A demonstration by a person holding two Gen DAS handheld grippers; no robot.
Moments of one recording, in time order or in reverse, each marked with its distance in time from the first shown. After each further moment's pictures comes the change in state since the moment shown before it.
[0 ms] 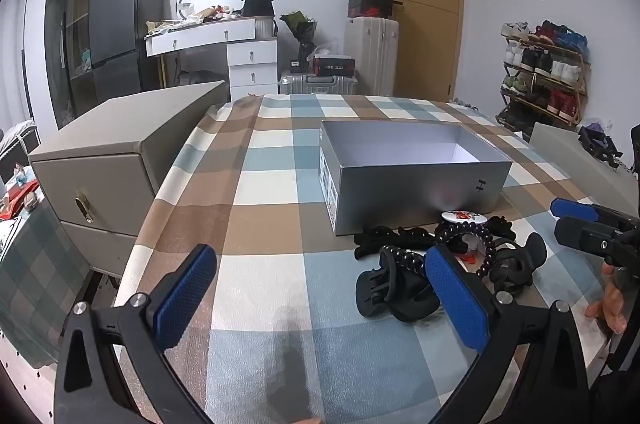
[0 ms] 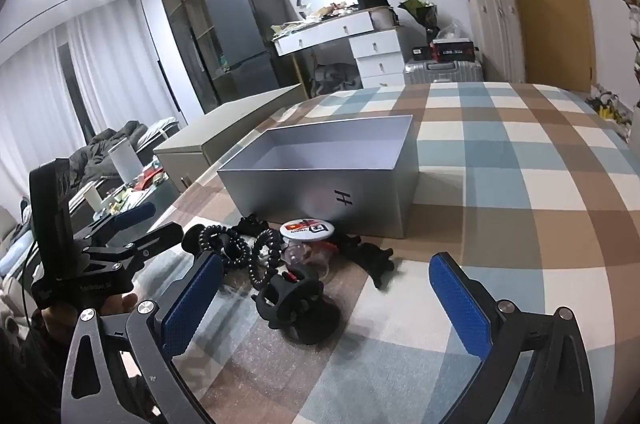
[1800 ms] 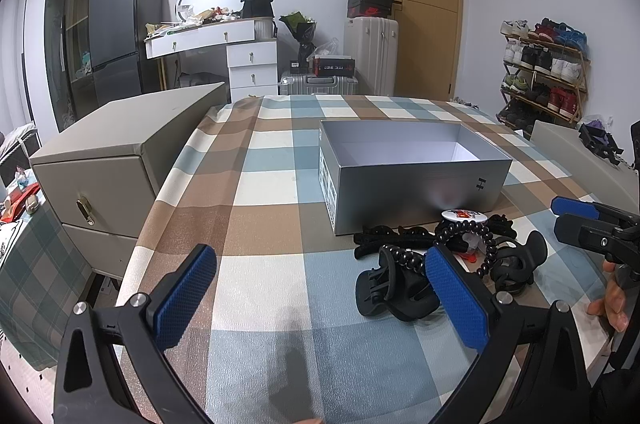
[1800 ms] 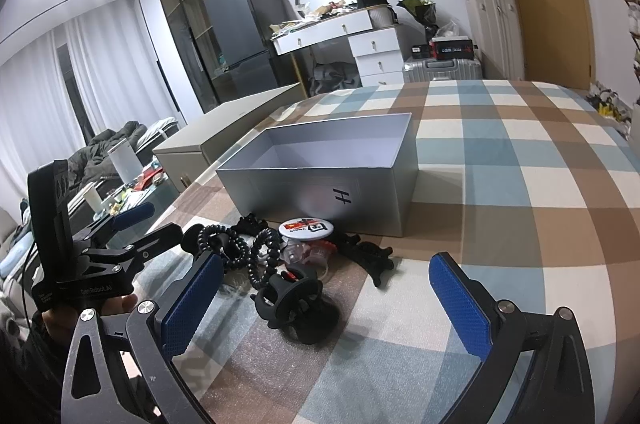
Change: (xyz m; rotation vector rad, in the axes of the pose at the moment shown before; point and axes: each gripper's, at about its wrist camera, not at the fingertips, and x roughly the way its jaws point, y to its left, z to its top) left arm 0.000 -0.002 0.000 0.006 0.000 0.004; right arm -0.001 0.001 -0.002 0.008 0.003 -0.004
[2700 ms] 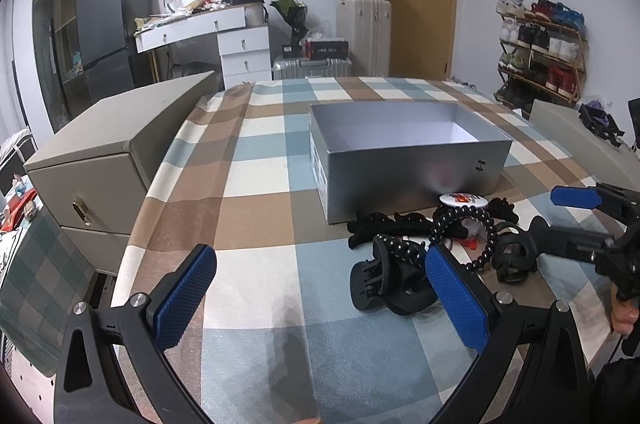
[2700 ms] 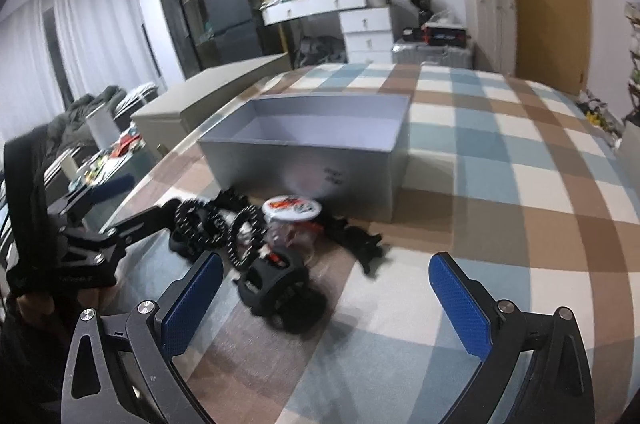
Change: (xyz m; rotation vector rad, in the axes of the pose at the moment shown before) left arm 0.012 -0.006 0.005 0.049 0.076 -0.001; right arm 0.018 0.011 0.005 -0.078 0.147 -0.072
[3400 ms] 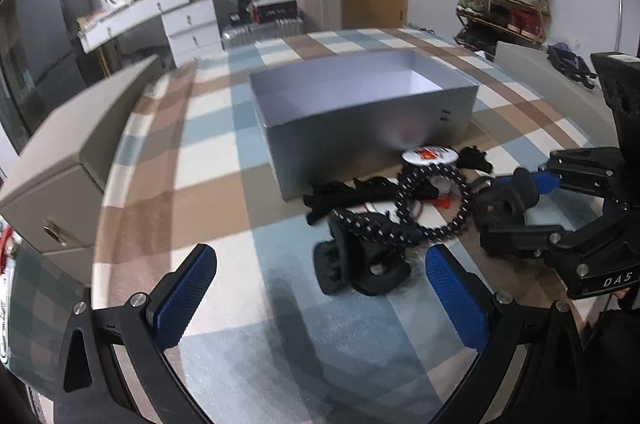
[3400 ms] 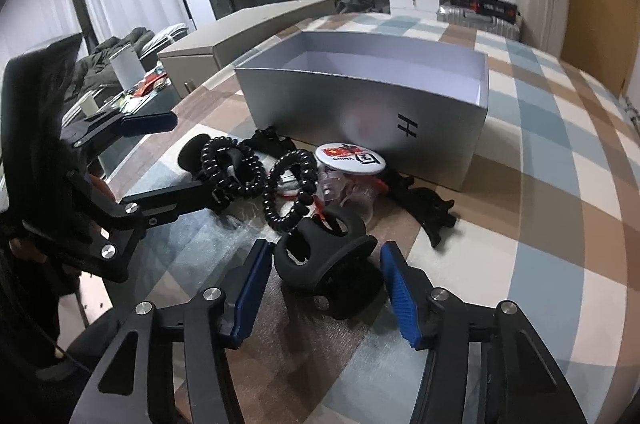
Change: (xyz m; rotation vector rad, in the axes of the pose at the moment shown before) left arm 0.012 -0.017 0.004 0.147 0.172 -0.126; right arm 0.020 0.025 -0.009 -0.117 0.130 0.069
